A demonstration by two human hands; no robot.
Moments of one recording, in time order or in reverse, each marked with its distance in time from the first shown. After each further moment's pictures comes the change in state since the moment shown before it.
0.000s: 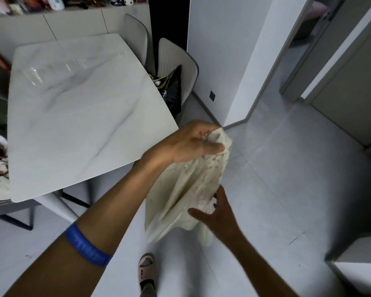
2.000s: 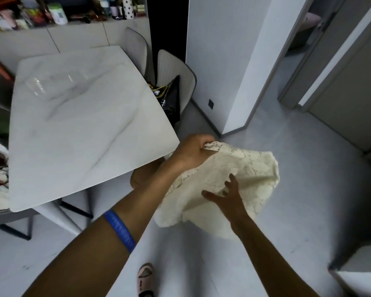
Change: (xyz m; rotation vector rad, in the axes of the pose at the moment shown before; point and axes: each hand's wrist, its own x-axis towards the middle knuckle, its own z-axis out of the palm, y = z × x) left_hand 0.047 -0.049 0.025 0.267 0.262 -0.078; right_hand 0.045 -0.020 -0.034 0.229 0.114 0.310
